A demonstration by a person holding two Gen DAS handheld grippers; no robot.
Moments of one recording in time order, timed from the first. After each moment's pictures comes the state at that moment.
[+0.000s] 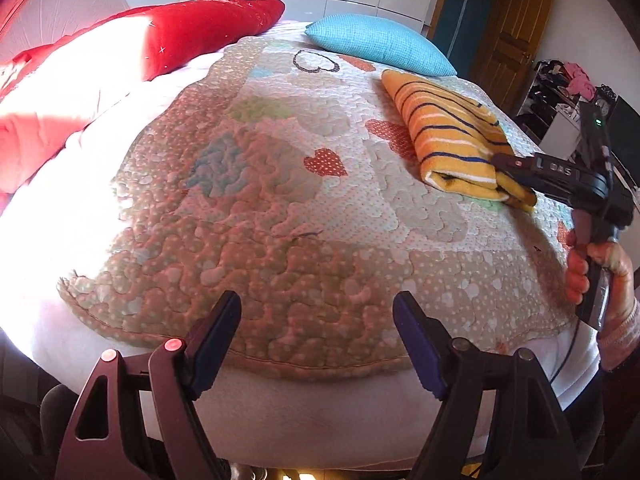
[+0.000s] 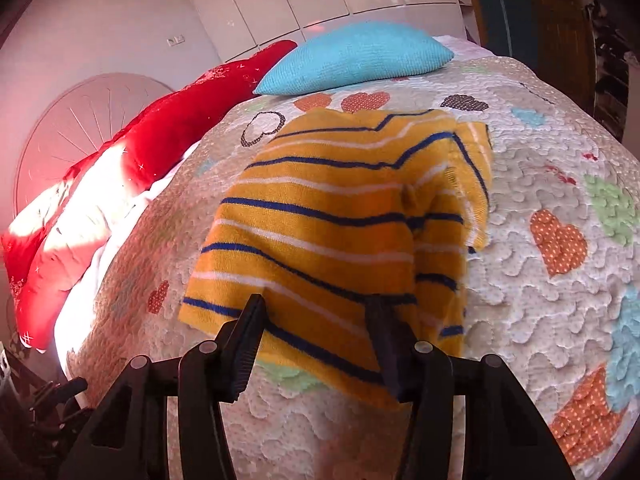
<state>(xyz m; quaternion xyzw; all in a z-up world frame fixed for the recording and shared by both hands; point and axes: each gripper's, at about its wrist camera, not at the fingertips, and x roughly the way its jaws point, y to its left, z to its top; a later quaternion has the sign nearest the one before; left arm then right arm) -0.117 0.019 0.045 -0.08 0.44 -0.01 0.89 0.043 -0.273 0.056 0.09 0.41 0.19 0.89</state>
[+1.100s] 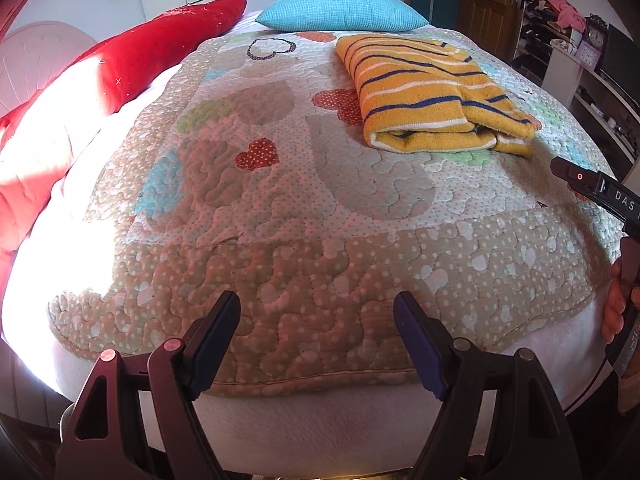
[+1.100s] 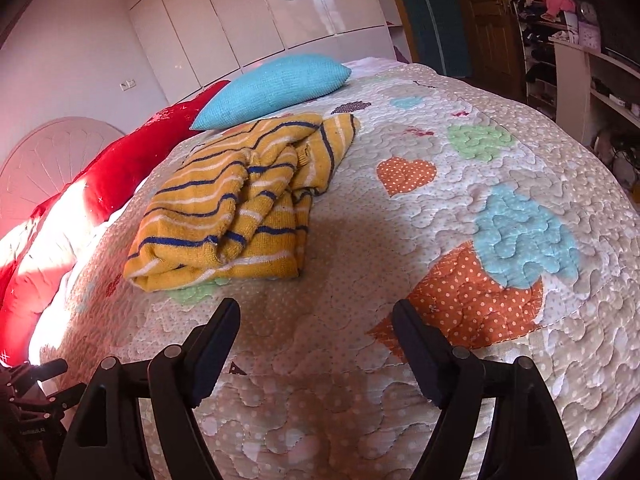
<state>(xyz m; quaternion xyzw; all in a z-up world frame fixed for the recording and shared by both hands) -0.094 -0.059 0.037 0.03 0.48 -0.01 0.88 -0.034 -0.354 0.032 0.12 0.37 0.08 0.92</state>
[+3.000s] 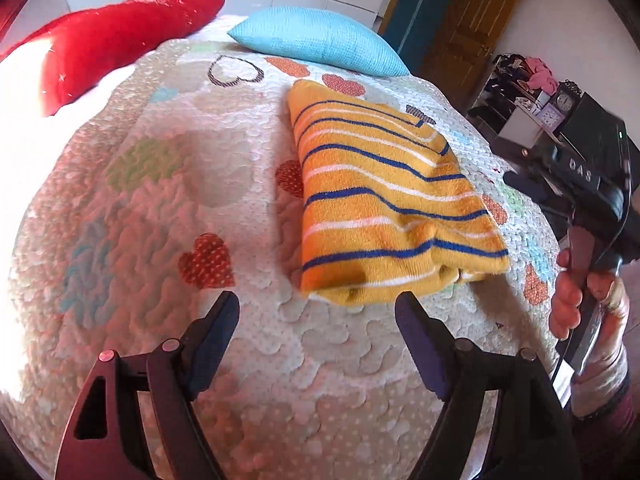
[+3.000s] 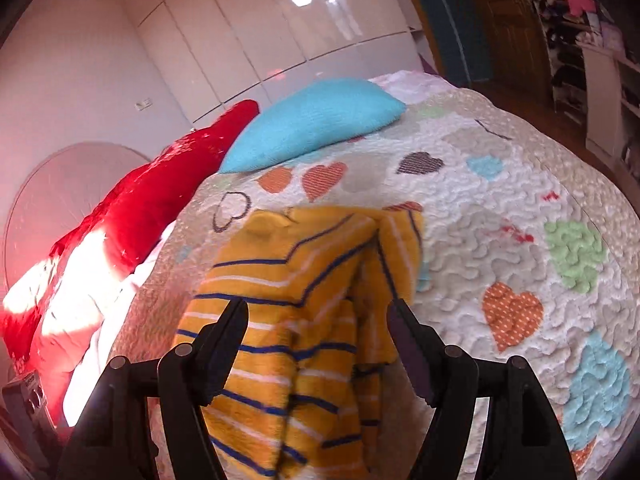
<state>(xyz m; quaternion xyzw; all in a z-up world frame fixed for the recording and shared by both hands) -0.012 -0.032 0.062 -0.09 0.44 -0.10 0.89 0.086 -0.296 0.108 0.14 0.35 0.14 0.91</state>
